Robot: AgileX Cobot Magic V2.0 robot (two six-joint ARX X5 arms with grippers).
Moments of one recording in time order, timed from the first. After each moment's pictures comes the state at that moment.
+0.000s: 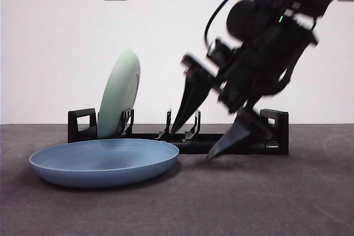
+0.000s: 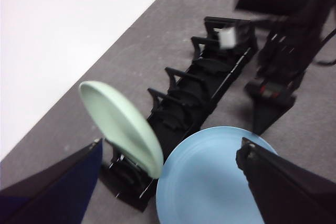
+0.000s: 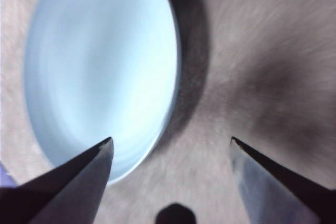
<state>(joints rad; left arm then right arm) -0.65 0.80 0.92 -0.51 -0.07 0.46 0.52 1.79 1.04 -0.26 -0.49 0.36</state>
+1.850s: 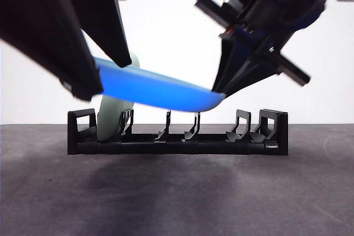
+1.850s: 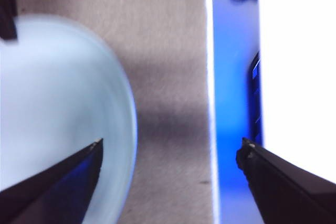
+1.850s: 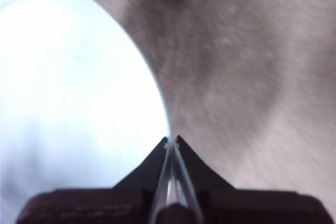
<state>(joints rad) -1.16 1.18 0.92 -0.77 -0.17 0.48 0.54 1.50 1.05 -0.55 -0.39 0.40</state>
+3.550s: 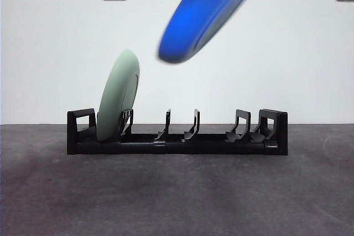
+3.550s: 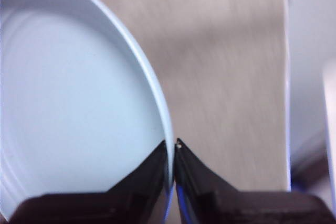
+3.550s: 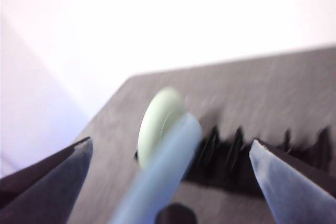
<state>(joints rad) -1.00 1.21 0.93 -0.08 0.05 0.32 0.35 0.75 1.05 -0.44 -0.23 0.34</state>
